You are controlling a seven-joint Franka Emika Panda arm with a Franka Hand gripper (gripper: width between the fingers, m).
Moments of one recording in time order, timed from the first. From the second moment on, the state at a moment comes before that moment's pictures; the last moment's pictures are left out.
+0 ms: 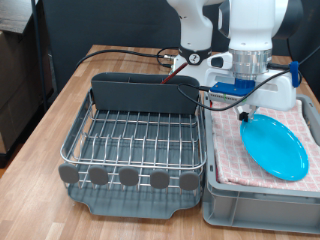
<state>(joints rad) 0.59 0.07 -0.37 -2.48 0.10 2.74 1.47</state>
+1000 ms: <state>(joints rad) 0.59 -0.12 -0.39 -2.40 -0.22 2.37 1.63</state>
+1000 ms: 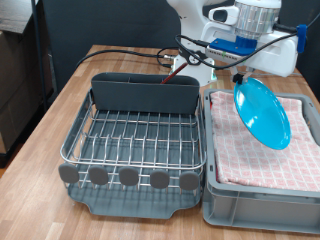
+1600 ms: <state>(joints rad) 0.57 -0.20 -0.39 -2.30 -0.54 1.92 1.58</state>
